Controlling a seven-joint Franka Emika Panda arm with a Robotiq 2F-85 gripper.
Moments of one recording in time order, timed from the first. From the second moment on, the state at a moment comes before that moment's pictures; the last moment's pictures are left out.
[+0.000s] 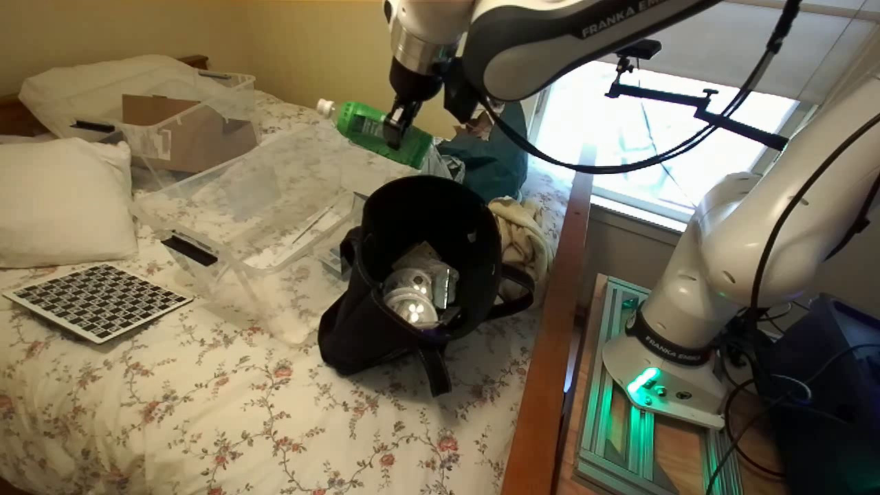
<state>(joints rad) -0.04 -0.26 0.18 -2.30 -0.47 2.35 0.28</state>
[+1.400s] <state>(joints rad) 0.08 0.18 0.13 -1.86 -0.52 2.32 0.32</state>
